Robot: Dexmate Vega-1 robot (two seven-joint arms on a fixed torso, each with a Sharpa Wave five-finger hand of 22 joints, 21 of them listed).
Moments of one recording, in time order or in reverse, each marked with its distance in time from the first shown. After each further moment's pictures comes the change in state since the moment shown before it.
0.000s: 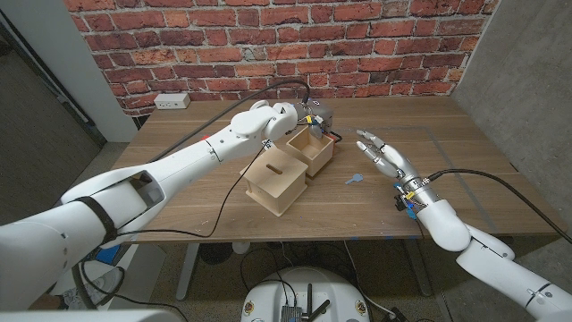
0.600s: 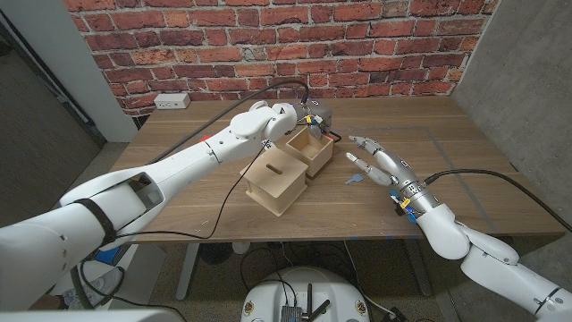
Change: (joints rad) left arm 0.011 0.003 -0.007 -0.016 -0.004 0.018 -0.010; left_hand -0.002 0.002 -0.007 -0.001 -0.001 0.000 0.001 0.000 0.000 0.000 0.000 0.000 0.000 0.002 0.002 -0.001 0.001 0.000 0.000 0.000 0.000; right arm -0.042 -0.050 0.001 -0.085 -0.238 -0.086 -0.073; right_hand 0.000 0.000 0.000 0.000 0.000 0.000 0.000 0.000 0.000 0.000 0.000 0.000 0.000 0.000 0.000 0.000 0.000 0.000 0.000 0.000 0.000
